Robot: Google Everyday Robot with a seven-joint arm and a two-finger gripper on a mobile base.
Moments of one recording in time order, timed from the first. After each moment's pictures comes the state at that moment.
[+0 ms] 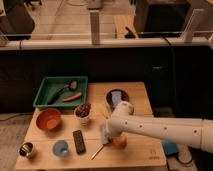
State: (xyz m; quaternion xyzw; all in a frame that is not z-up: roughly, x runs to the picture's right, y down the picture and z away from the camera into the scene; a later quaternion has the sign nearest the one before) arm 0.021 0.251 0.791 -0.14 -0.28 -0.61 0.73
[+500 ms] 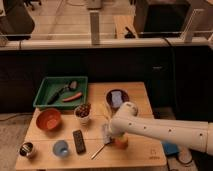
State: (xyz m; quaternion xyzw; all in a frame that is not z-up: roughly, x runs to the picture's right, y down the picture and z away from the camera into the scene) arm 0.025 0.249 0.791 -0.14 -0.27 -0.59 0.74
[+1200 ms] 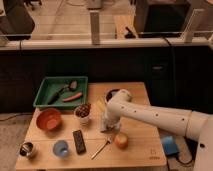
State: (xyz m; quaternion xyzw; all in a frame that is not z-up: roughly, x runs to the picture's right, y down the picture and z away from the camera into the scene) arm 0.003 0.194 0.840 -0.15 -0.28 -0.59 0.74
